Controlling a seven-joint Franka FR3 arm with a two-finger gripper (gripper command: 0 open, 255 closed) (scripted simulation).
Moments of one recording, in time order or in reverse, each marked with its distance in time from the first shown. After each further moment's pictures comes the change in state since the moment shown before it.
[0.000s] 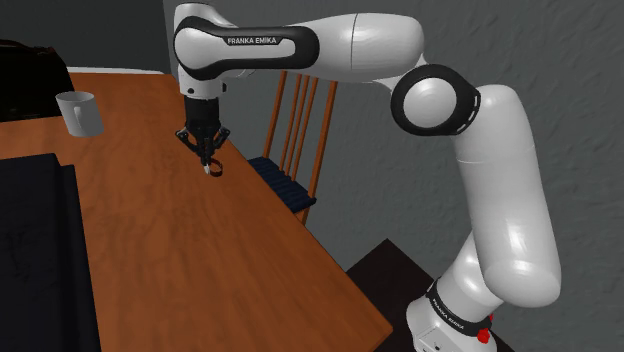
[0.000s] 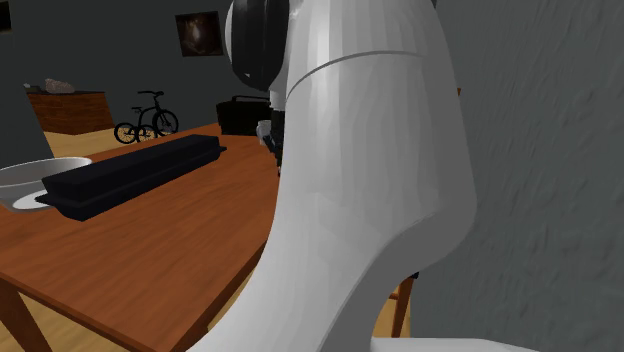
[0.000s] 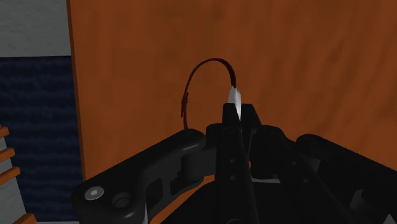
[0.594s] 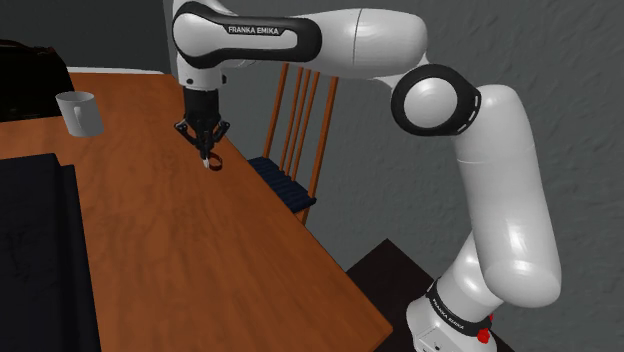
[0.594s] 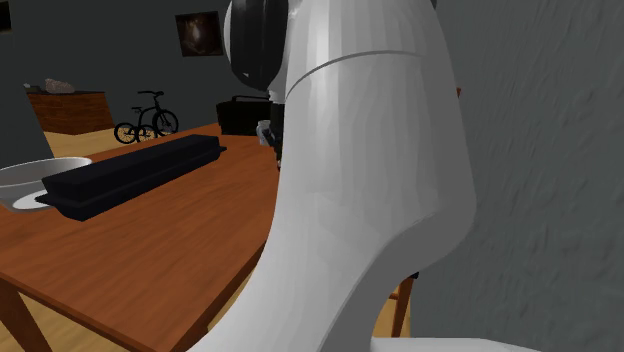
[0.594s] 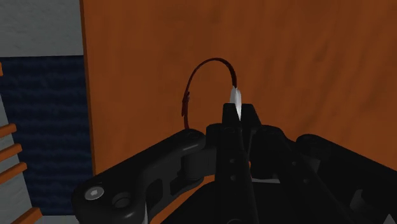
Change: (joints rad) arm 0.004 -0.001 0.001 0.050 0.000 -0.051 0.002
